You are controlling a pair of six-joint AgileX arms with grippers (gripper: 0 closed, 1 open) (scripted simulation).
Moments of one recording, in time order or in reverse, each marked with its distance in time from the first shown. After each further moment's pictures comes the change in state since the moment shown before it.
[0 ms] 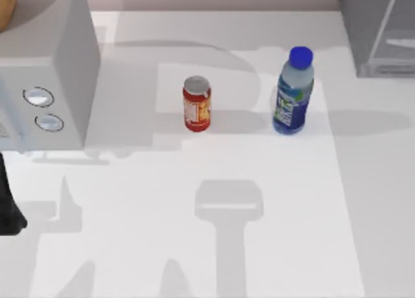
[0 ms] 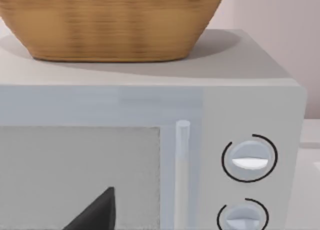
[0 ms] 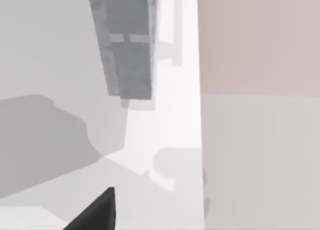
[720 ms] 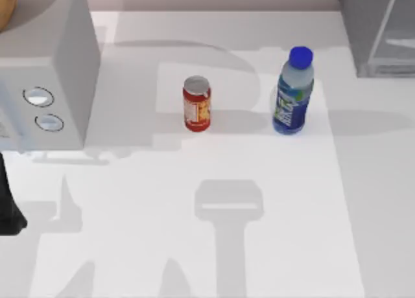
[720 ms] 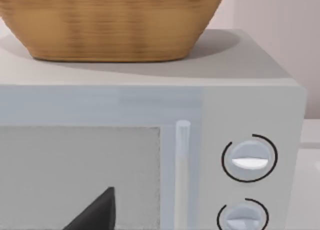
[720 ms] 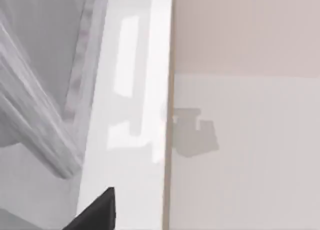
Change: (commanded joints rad) left arm 0.000 0.000 0.000 0.000 0.000 0.000; right arm 0.434 0.019 -0.014 0.587 0.092 0.717
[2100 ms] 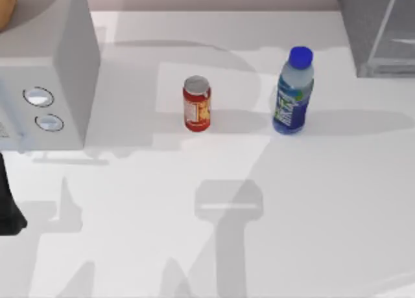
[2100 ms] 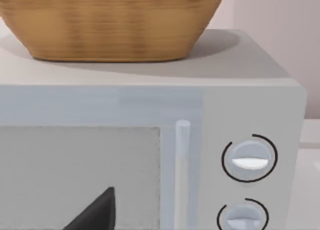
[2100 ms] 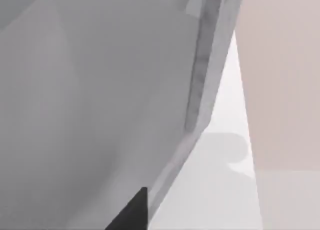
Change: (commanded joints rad) left arm 0.000 0.000 0.000 0.000 0.000 0.000; right arm 0.654 -0.056 -0.093 0.695 0.276 0.848
